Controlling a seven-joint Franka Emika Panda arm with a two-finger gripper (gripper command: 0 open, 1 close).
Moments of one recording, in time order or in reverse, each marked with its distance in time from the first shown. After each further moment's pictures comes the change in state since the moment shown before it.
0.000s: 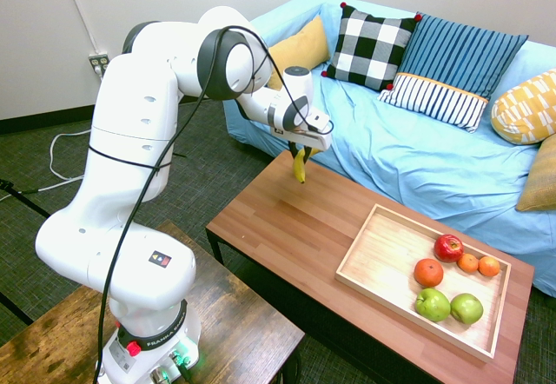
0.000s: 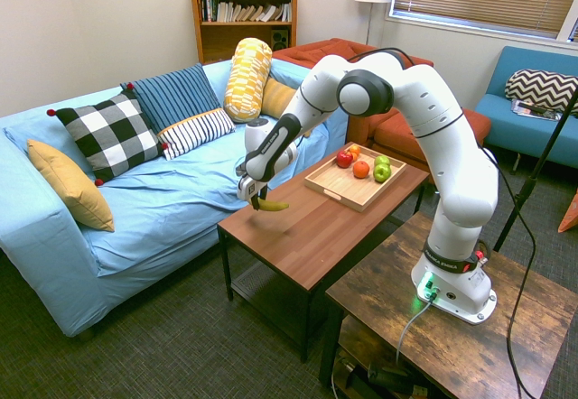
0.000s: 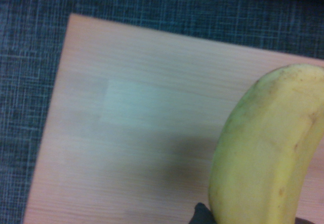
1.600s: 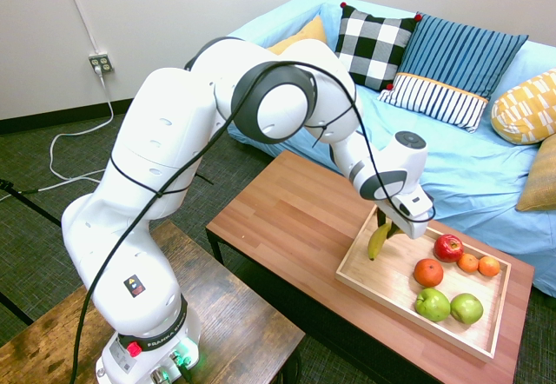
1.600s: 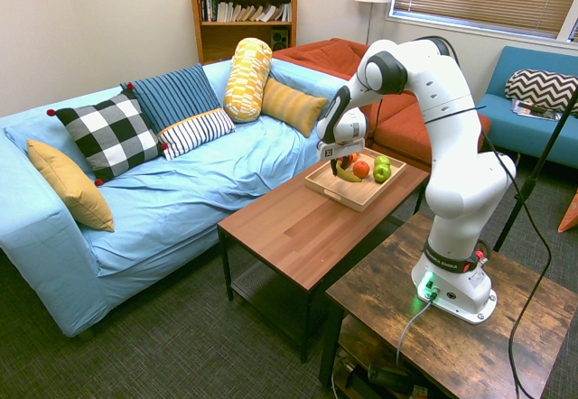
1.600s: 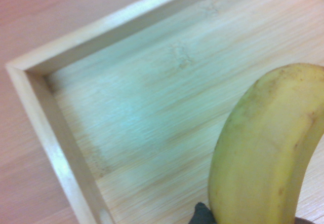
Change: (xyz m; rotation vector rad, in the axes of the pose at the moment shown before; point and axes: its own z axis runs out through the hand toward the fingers) arm 0.137 0.333 0.047 -0.085 -0.019 0.578
